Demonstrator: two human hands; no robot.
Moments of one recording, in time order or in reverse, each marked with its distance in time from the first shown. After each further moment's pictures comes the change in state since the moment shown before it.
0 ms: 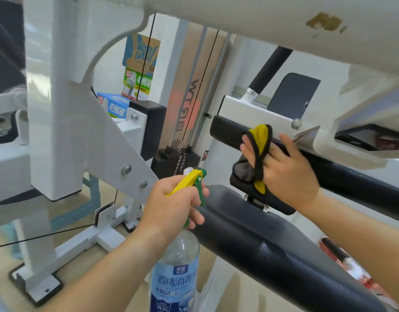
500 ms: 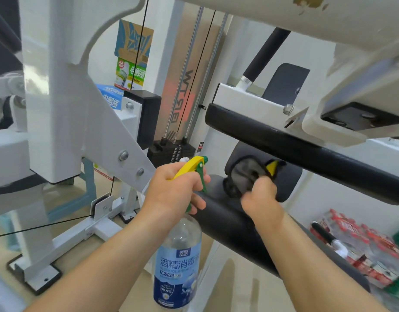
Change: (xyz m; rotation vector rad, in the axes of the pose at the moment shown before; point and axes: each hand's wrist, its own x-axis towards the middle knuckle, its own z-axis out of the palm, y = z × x) left_hand -0.008 0.000 0.008 -0.018 0.011 0.001; right_hand 0.022 -0.096 -0.015 1.911 0.461 2.447
